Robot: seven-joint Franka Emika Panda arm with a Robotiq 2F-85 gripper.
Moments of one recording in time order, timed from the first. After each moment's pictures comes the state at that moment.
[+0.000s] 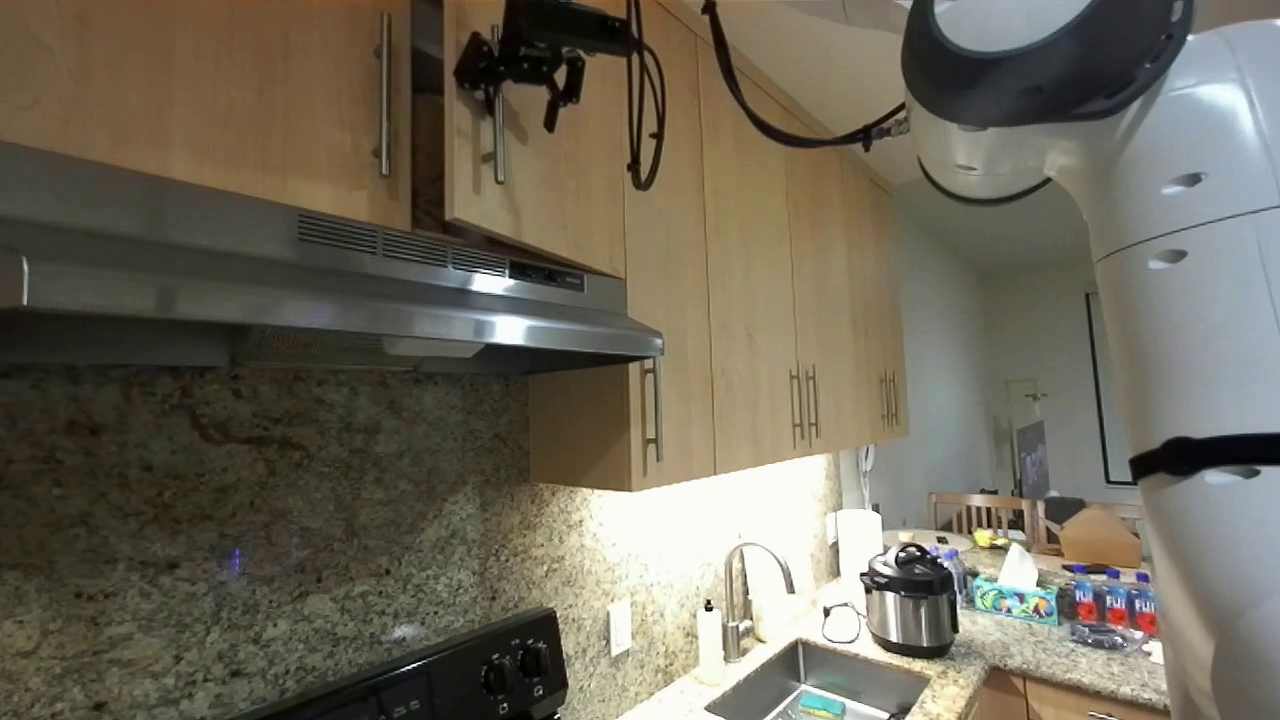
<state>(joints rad) 0.14 0.05 0.18 -0.94 -0.51 1.86 0.26</state>
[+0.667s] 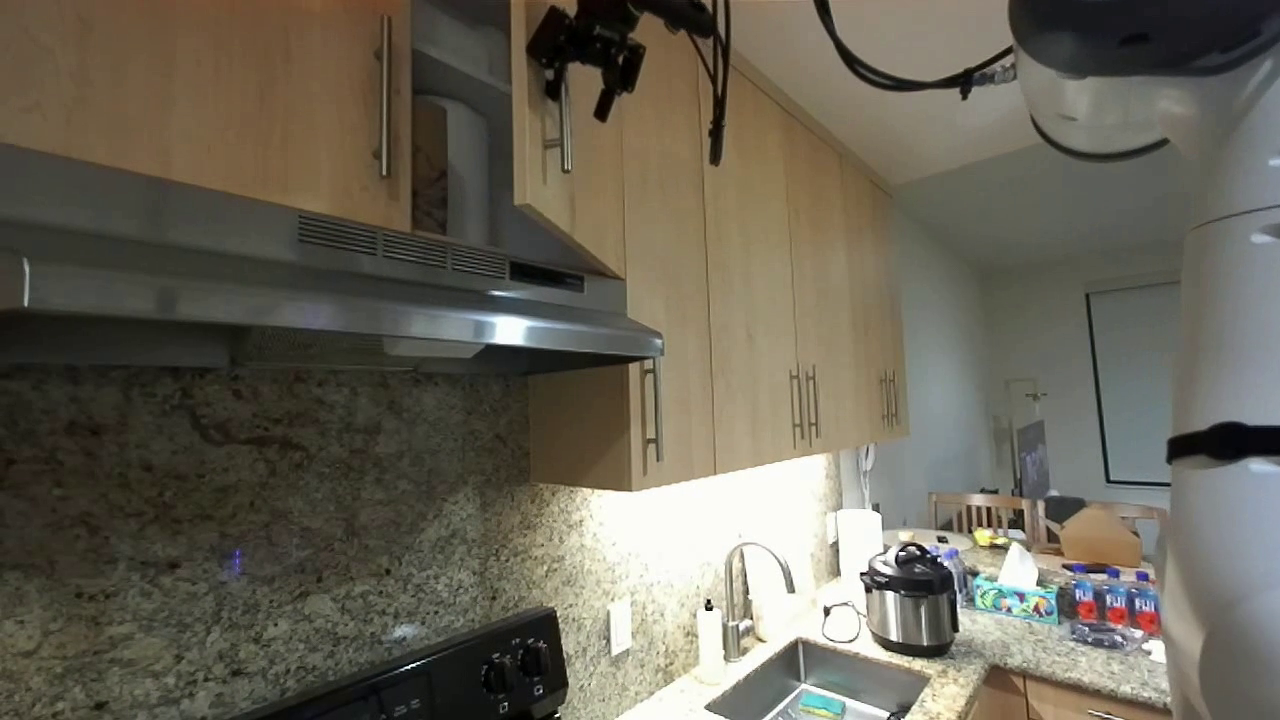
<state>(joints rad) 0.11 -0.16 0.04 -1.09 -0.19 1.76 -0.08</state>
